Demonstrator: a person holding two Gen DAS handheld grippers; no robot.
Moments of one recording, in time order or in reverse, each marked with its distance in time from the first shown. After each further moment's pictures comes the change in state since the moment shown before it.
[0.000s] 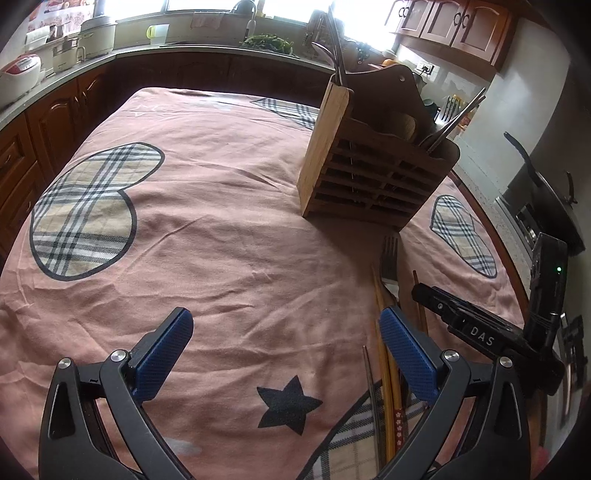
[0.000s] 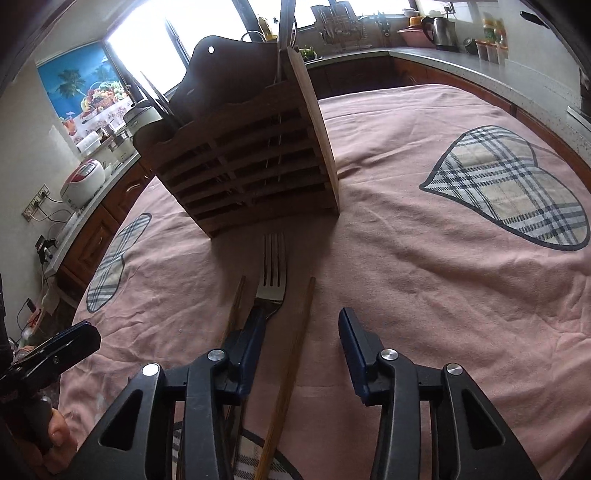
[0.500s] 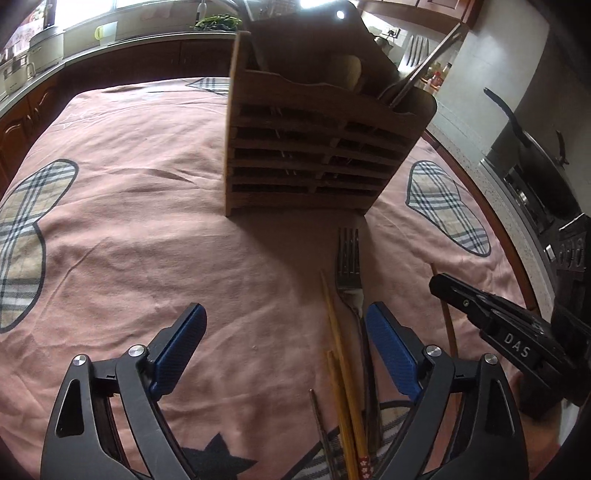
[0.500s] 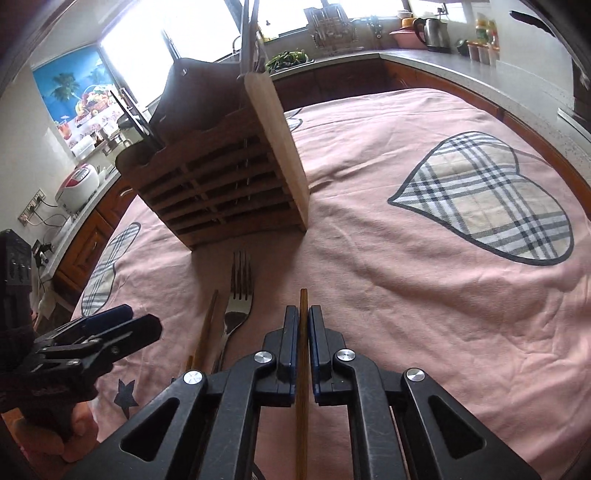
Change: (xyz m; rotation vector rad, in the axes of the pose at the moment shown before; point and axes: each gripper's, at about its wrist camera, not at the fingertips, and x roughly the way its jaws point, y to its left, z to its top) left arm 0.060 -0.057 0.016 0.132 0.101 -0.067; right arm -0.029 -0.034 0.008 0.019 -0.024 -0.013
